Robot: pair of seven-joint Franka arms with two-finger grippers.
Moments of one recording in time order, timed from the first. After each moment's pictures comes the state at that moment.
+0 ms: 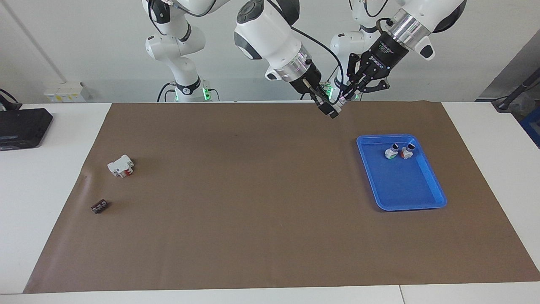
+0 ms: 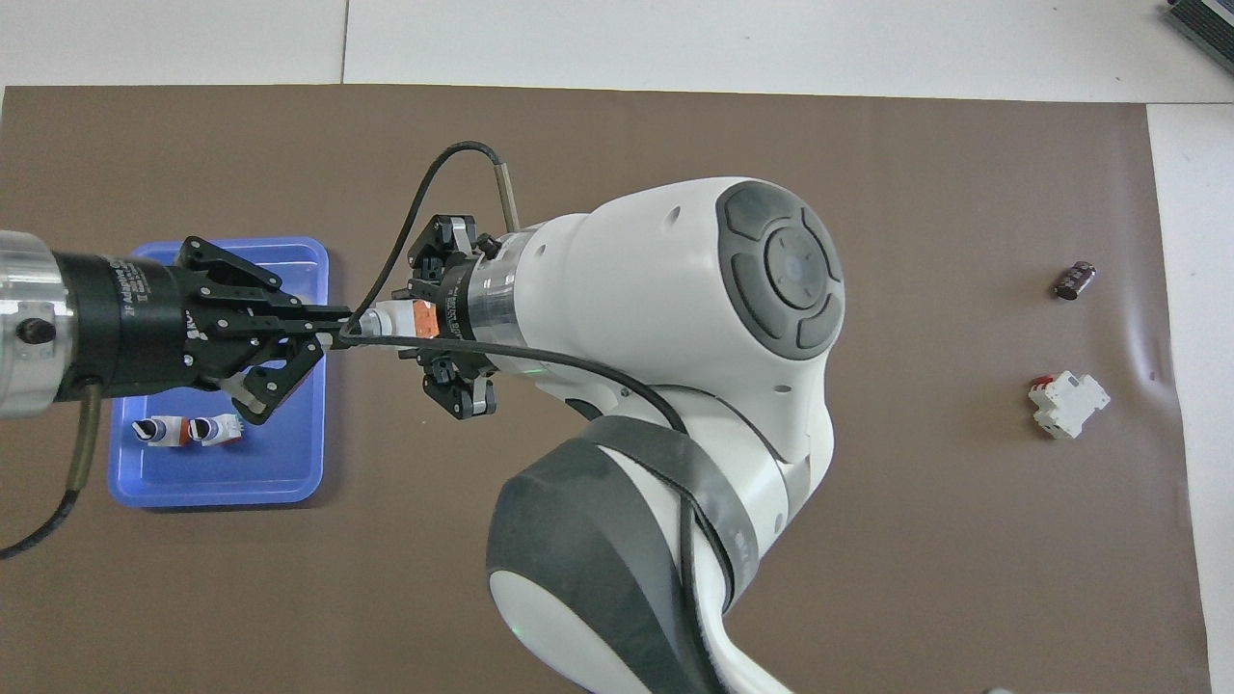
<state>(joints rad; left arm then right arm) 0.04 -0.20 -0.23 -1.79 -0.54 1.80 -2.32 0.39 0.33 0.35 -1.34 0.39 2.18 1.96</state>
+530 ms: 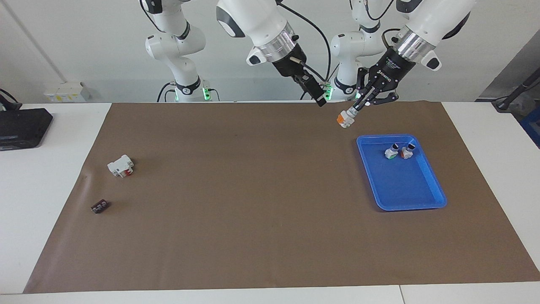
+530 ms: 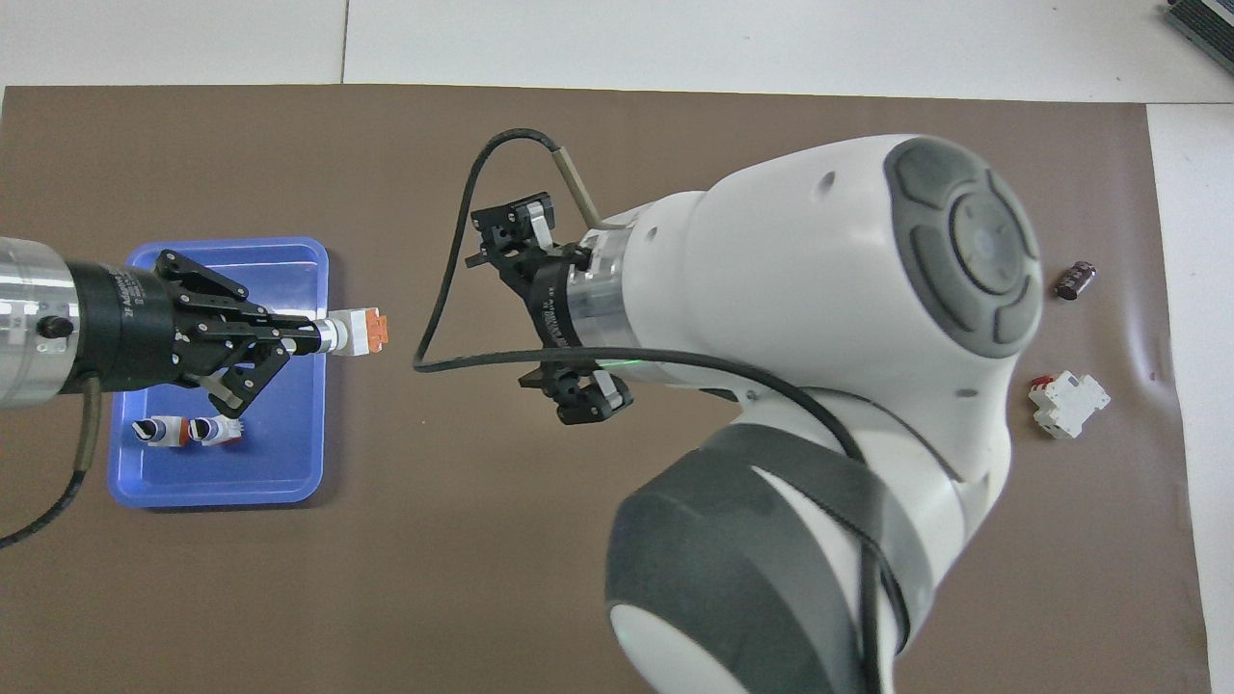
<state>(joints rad) 0.06 -0.20 -0.23 -1.83 -0.43 1.80 -2.28 0.28 0.22 0.34 -1.39 0.33 1.99 1.58</state>
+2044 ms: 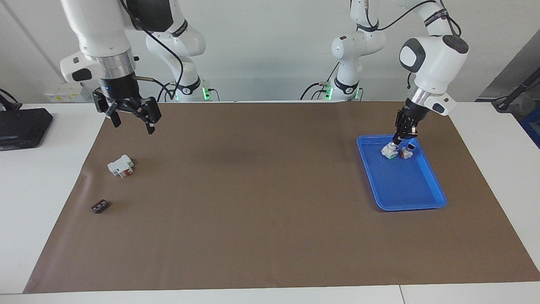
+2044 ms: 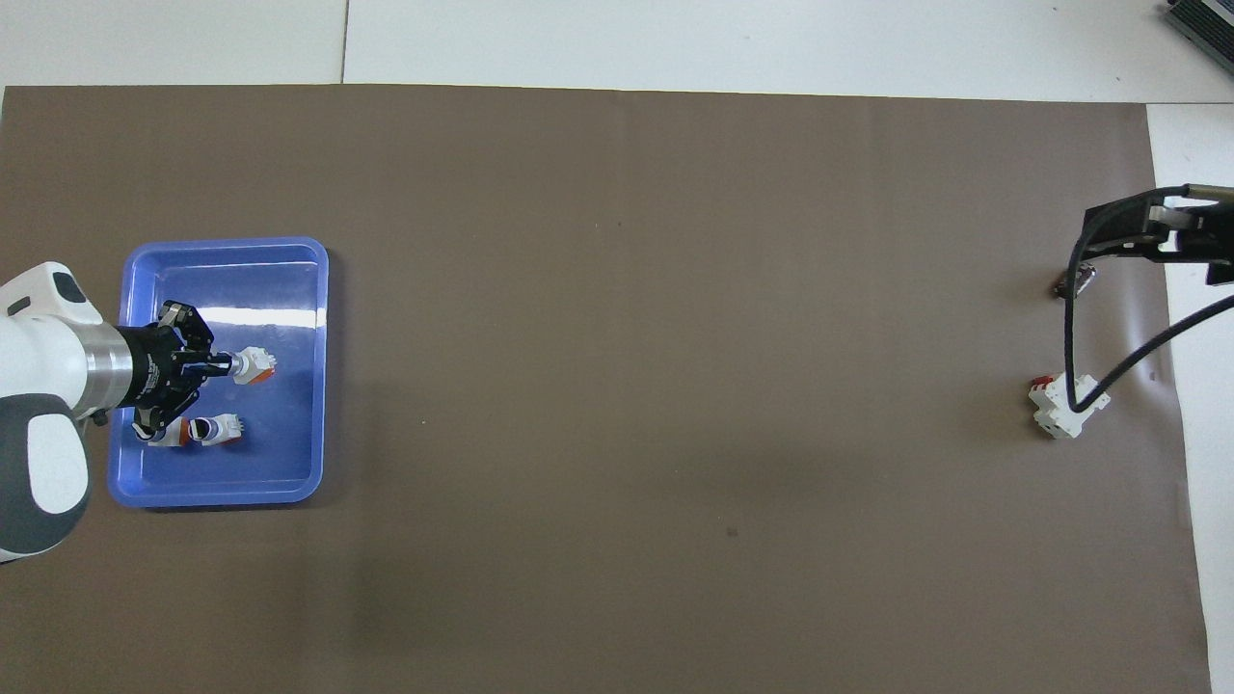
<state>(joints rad) 0.25 -0.08 -0.23 -2.28 -0.15 2.35 -1.07 0.01 0.02 0.02 -1.47 -0.12 1.58 0.24</state>
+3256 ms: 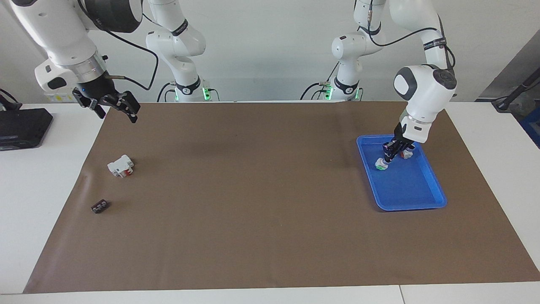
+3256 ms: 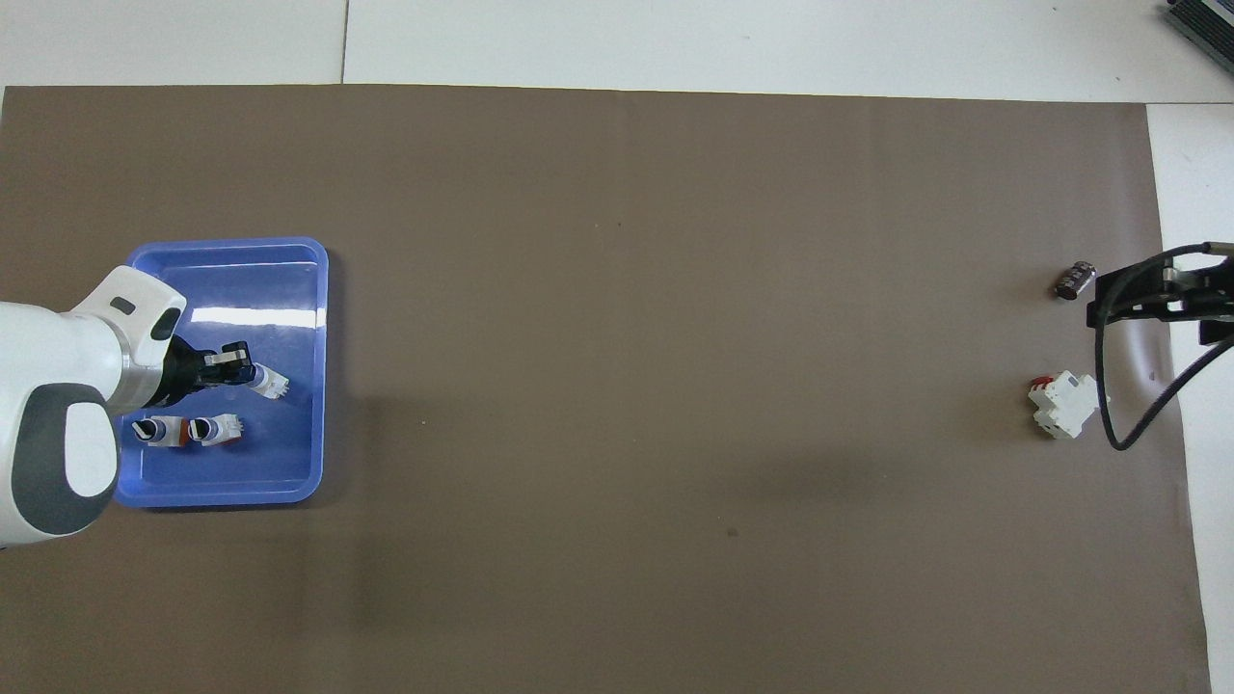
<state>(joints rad) 0.25 -0.04 -0.23 -2.27 -0.14 2.30 -0.08 0.00 0.01 -0.04 -1.57 -0.02 1.53 0.13</state>
